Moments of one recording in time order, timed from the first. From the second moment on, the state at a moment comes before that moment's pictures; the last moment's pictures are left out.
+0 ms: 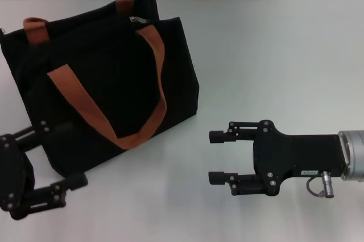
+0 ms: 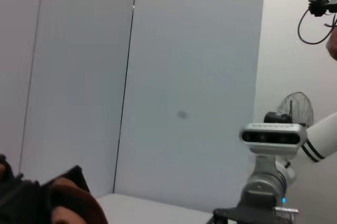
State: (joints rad) left arm -0.20 -1.98 0.68 0.52 1.76 2.02 -0.95; right arm 0.49 2.08 -0.99 -0.44 -1.77 -1.70 0.94
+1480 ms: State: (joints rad) left arm -0.29 -2.02 0.83 0.50 1.85 1.91 -0.93; right arm 0.48 2.08 -1.01 -0.39 -1.79 -1.72 0.82
